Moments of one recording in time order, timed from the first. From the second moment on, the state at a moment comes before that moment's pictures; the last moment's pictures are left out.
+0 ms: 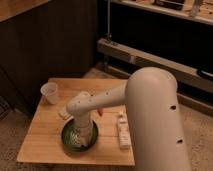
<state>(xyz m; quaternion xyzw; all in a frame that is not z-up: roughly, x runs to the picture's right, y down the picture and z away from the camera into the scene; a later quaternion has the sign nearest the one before) -0.110 0.286 0.778 -0.47 0.14 0.23 0.84</state>
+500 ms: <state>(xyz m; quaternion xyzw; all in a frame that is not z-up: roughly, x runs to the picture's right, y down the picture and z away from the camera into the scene) -0.098 0.284 0.780 -0.46 0.14 0.23 0.84</state>
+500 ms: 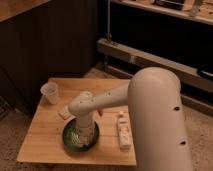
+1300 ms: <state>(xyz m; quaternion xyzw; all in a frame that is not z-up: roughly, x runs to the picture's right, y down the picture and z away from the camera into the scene) -0.081 0.278 0.787 -0.46 0.14 0.24 0.85</state>
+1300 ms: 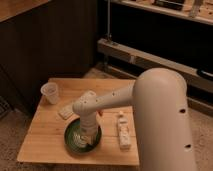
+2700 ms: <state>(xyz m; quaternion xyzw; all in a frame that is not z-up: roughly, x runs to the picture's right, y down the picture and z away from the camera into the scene) -0.056 0.264 0.799 -0.45 0.15 0.24 0.85</state>
